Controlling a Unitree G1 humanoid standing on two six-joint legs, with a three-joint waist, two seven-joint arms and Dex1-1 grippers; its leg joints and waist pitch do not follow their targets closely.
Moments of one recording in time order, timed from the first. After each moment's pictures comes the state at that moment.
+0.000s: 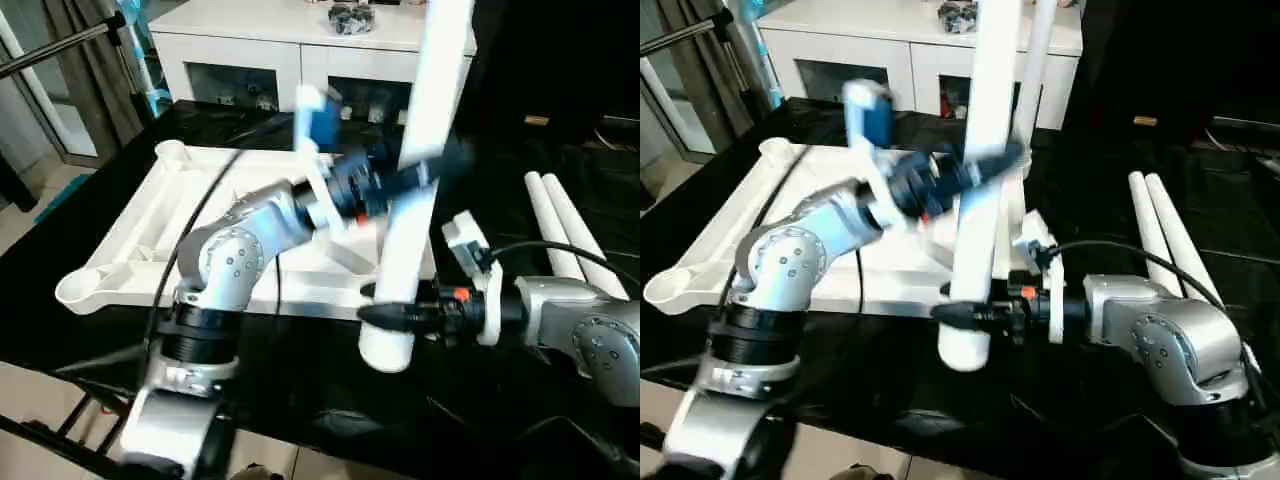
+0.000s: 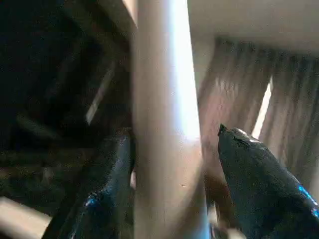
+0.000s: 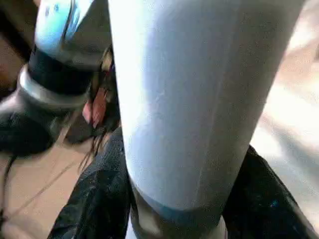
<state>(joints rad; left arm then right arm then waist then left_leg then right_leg) -0.73 -0.09 0.11 0.06 -0.83 0.61 -0.76 -0.33 -0.46 0.01 -0.25 0.73 0.91 0.91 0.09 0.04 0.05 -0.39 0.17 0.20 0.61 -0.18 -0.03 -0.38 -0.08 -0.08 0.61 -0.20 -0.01</state>
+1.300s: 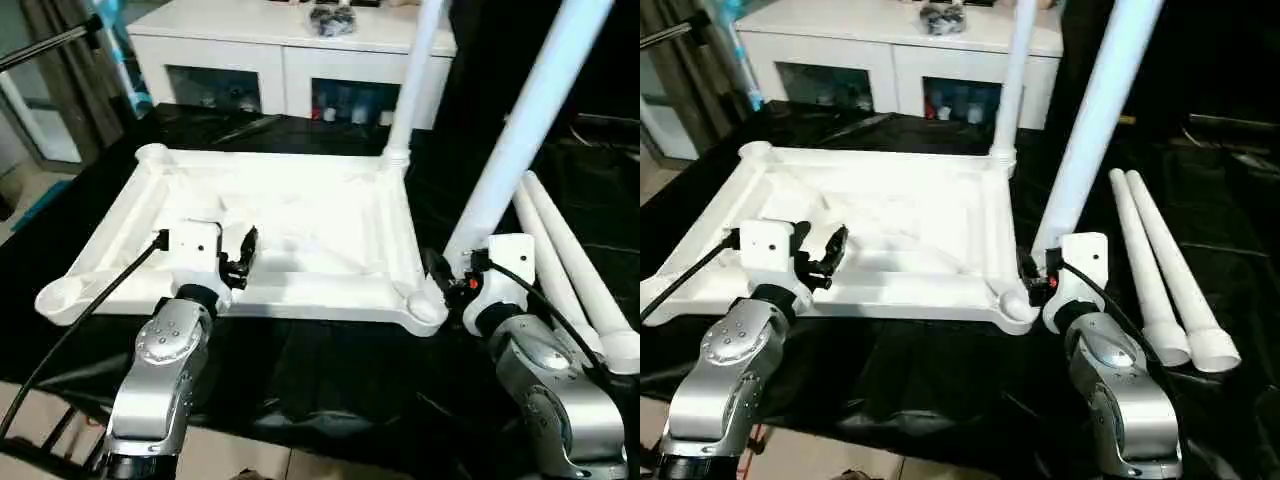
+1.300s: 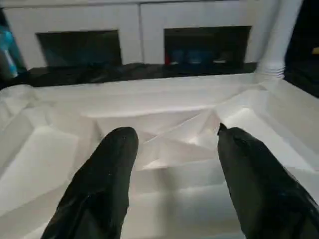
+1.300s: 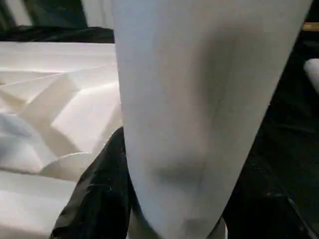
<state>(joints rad) -0.15 0.14 0.01 -0.14 -0.08 0.32 -0.12 -0.08 -0.17 -0.05 -0.29 0.22 0.58 0.10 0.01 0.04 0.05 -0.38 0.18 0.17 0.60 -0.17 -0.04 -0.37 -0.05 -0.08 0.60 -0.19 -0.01</state>
